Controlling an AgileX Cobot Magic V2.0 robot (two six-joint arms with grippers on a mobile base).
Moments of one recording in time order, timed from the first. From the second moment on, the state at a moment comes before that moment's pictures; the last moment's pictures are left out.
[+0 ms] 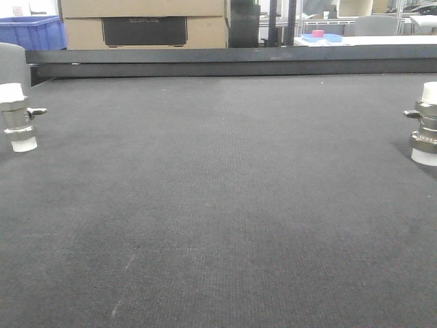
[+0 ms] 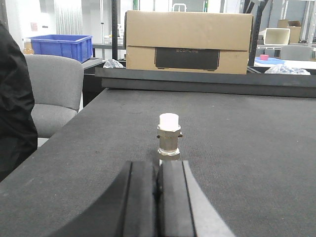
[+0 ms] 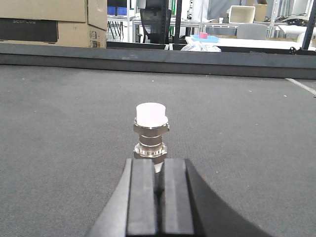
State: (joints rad) left arm 0.07 0.00 0.00 -0.04 0.02 0.03; right arm 0.04 0.00 0.00 0.11 0.10 -0.09
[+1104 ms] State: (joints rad) left arm 0.07 0.00 -0.01 -0.04 -0.12 0.03; right arm 0.04 0.00 0.00 0.11 -0.04 -0.09
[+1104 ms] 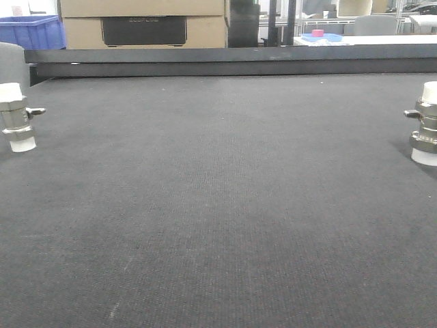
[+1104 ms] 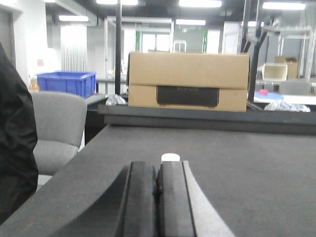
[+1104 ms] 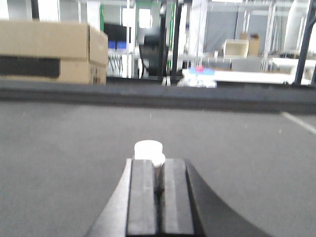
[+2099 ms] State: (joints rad) left arm 0.00 0.91 -1.02 -0.12 0.56 0.03; right arm 0.04 0.80 -0.87 0.11 0.47 -0.09
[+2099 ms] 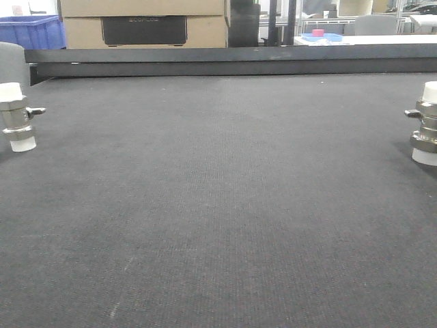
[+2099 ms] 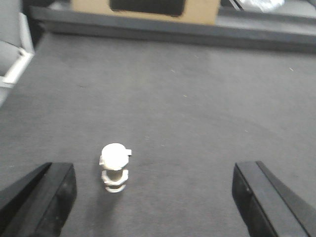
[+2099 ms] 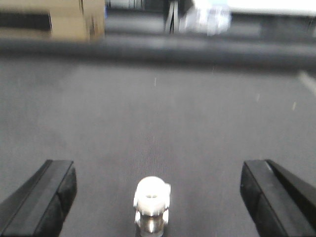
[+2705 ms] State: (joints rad) left arm -0.02 0.98 -1.07 -0.12 0.60 0.03; right arm 0.04 1.59 -1.54 0.11 1.14 -0.12
